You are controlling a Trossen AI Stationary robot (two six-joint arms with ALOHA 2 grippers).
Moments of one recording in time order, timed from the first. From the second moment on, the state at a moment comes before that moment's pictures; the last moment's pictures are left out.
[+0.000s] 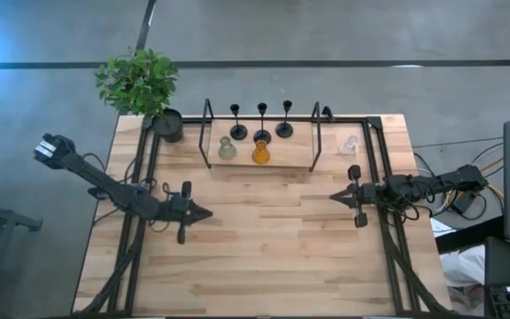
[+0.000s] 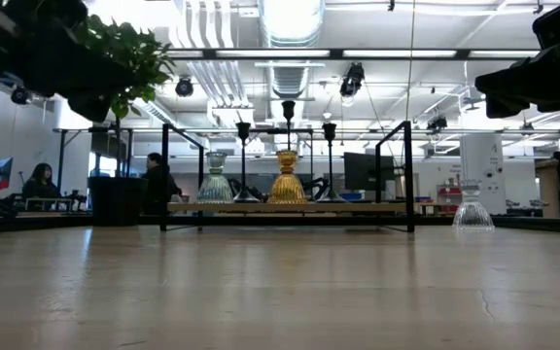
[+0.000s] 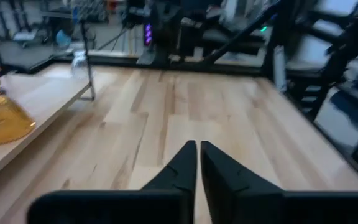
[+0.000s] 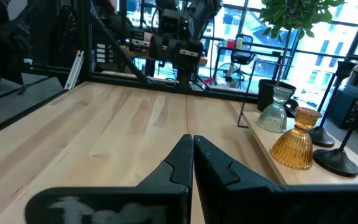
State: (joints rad) left arm -0.49 0.82 0.18 0.51 -0.48 -0.19; right arm 0.23 0.08 0.01 0.04 0.18 -0.09
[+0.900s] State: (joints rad) left arm -0.49 0.82 0.02 0.61 -0.40 -0.29; right arm 0.23 0.08 0.01 0.04 0.18 -0.09
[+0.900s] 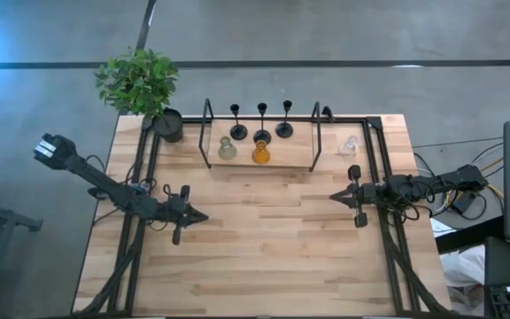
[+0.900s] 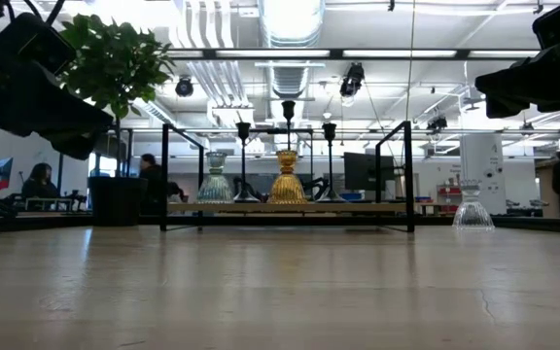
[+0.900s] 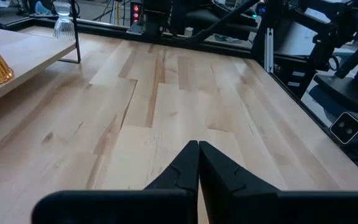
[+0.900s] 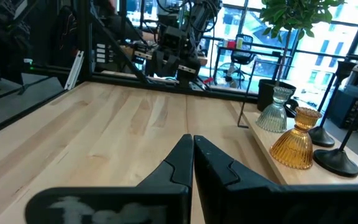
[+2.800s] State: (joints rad) left arm -0.49 0.82 0.03 0.60 -0.40 -0.29; right arm 0.23 0.80 0.74 -1.01 0.77 1.13
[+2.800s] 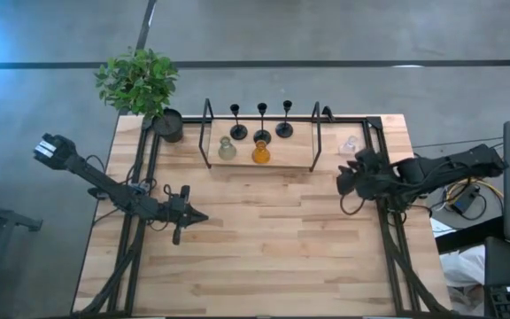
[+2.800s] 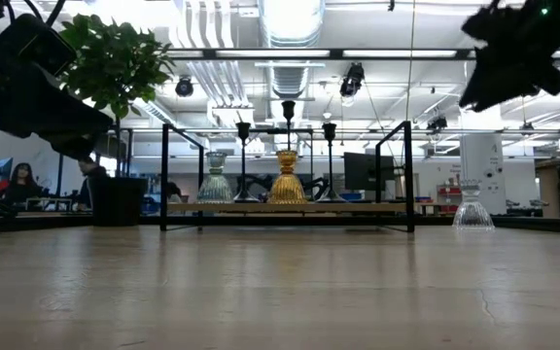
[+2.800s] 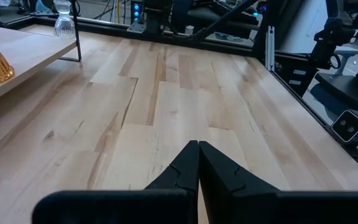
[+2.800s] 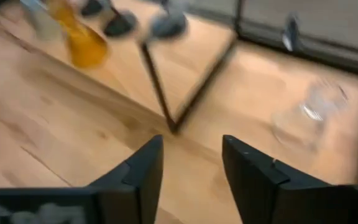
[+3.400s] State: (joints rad) left arm -0.49 0.82 0.03 0.59 -0.40 -0.29; right arm 0.33 0.90 0.41 -0.76 1.00 1.58
